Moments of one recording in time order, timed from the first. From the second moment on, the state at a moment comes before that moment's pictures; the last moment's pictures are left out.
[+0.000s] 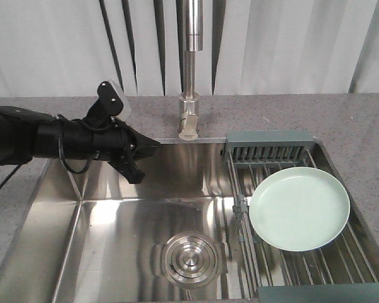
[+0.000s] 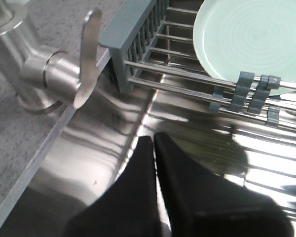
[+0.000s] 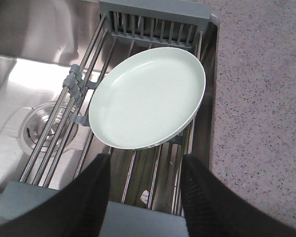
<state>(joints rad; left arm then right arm) -0.24 1.83 -1.20 -1.43 0.72 1.87 0.20 0.57 -0.59 -0.02 0.77 -0.01</state>
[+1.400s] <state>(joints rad) -0.36 2.12 -1.66 -1.60 0.59 2.07 0.20 0.57 -0.59 -0.02 0.77 -0.01</state>
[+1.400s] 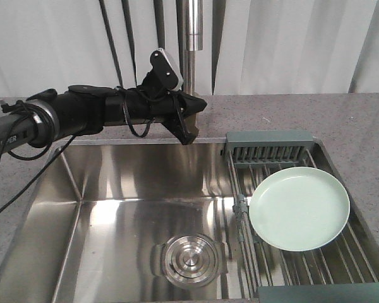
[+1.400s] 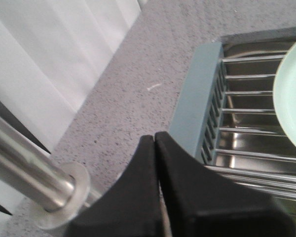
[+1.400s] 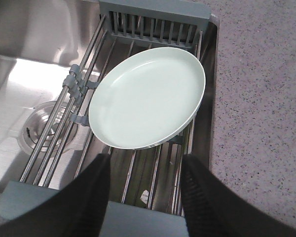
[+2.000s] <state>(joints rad) -0.35 1.98 -1.70 -1.33 0.47 1.74 0.20 0.57 -0.59 -0.02 0.77 -0.01</state>
